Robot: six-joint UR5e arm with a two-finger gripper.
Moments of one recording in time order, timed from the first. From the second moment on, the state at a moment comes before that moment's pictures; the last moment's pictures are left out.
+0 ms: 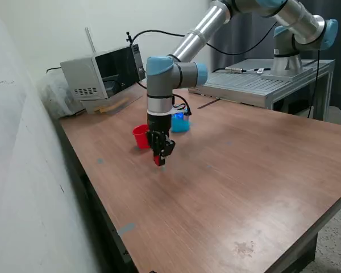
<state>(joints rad) 0.00 -0.55 1.03 -2.30 -1.63 3.04</state>
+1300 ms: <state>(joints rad) -0.26 -0.80 1.27 -2.27 -1.62 3.01</state>
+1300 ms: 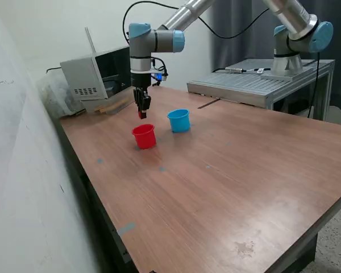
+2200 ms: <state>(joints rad) -0.26 -0.75 1.26 -2.30 -1.62 3.01</state>
